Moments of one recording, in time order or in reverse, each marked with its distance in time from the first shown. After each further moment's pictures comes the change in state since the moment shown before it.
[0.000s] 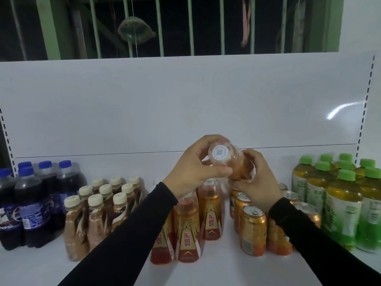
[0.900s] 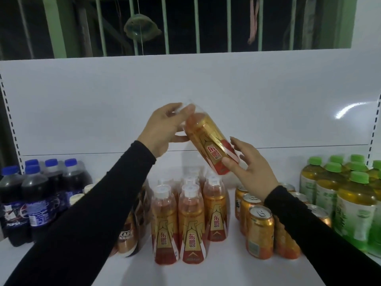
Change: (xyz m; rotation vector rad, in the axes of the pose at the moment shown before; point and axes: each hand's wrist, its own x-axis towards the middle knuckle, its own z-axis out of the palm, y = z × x) left_hand 0.046 0.038 -0.074 0.006 0.373 -0.185; right_hand 0.024 -0.019 0.018 -0.077 -0.087 -0.042
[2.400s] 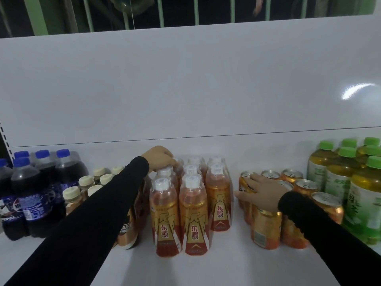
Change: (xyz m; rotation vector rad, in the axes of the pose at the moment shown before) left_hand 0.035 -0.143 -0.054 0.909 -0.260 -0.407; right_hand -0.019 0.076 0.008 -0.875 -0.746 0.355
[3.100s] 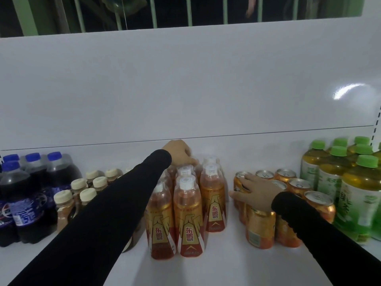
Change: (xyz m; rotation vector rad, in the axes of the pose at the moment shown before) left_hand 0.014 0.060 0.025 0.300 -0.004 0.198; right_hand 0.004 0.002 0.002 0.063 0.016 0.013
